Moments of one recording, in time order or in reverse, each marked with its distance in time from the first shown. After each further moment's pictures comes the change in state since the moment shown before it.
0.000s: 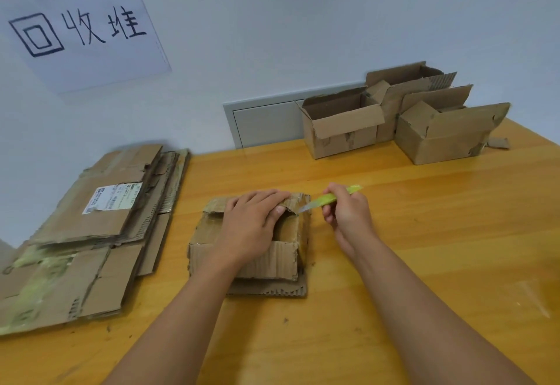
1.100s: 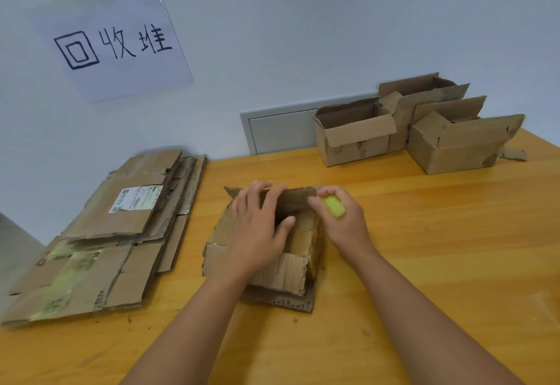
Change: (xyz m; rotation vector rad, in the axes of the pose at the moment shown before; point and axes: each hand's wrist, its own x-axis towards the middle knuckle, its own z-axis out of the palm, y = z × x) left_hand -0.019 0.003 -0.004 0.014 0.206 0.008; right_hand -0.009 0.014 0.003 -0.415 -0.179 -0.573
